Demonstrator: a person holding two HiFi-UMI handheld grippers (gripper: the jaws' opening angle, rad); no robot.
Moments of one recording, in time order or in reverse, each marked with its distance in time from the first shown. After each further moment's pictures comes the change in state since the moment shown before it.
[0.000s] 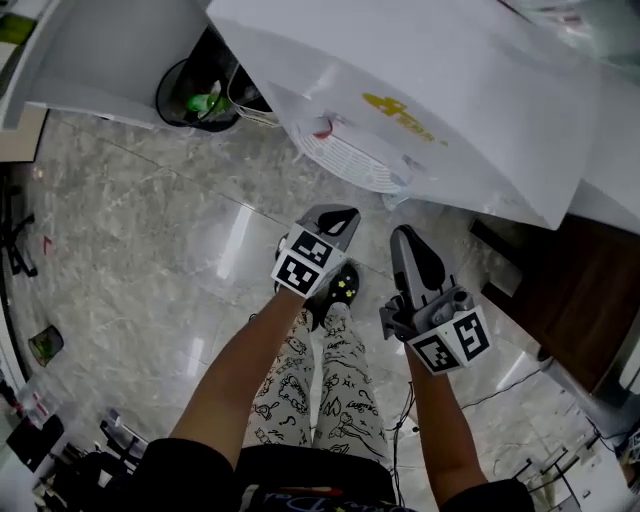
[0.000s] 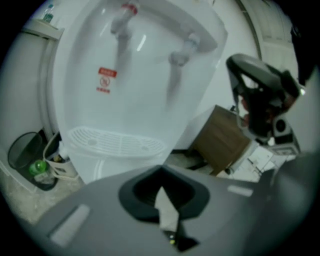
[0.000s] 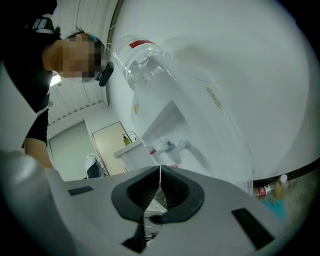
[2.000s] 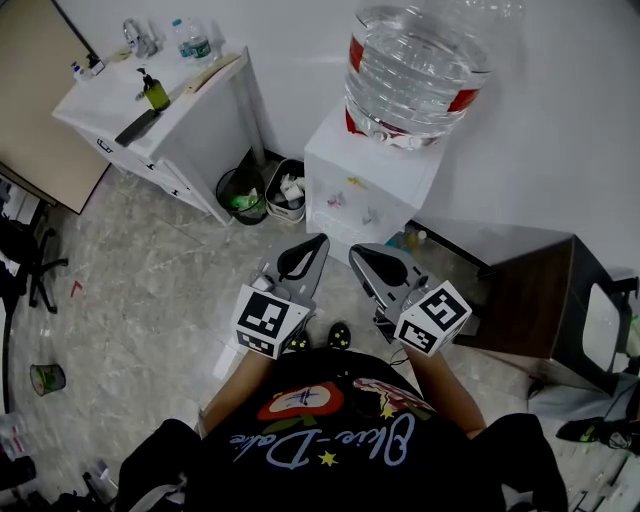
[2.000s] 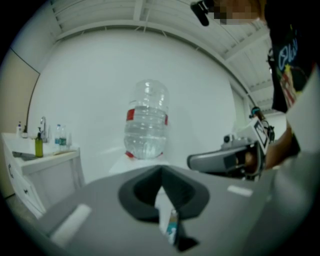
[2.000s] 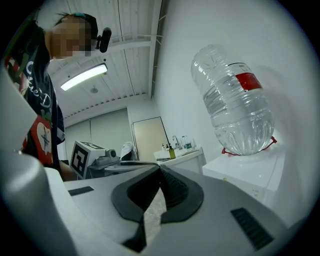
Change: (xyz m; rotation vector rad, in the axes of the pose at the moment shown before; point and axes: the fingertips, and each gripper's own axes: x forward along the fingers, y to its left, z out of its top) left arm -0.391 -0.167 0.264 0.258 -0.560 0.238; right arm -0.067 0.283 0.183 -0.363 0.083 0.352
